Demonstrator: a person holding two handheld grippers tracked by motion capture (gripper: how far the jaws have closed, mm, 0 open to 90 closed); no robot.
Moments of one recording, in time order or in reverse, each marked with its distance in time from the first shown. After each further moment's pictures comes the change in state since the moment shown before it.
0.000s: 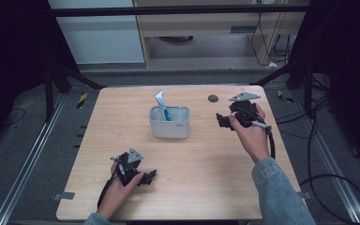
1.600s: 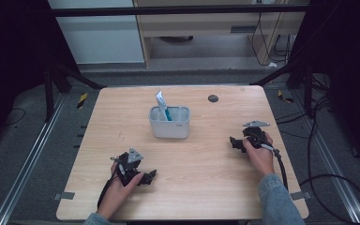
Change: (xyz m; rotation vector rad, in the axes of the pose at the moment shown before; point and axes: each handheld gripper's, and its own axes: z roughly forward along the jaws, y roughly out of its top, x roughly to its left) left arm 0.000 0.000 0.000 -0.001 -0.001 -0.002; right arm -0.040 -0.124 0.058 0.115 -0.012 0.146
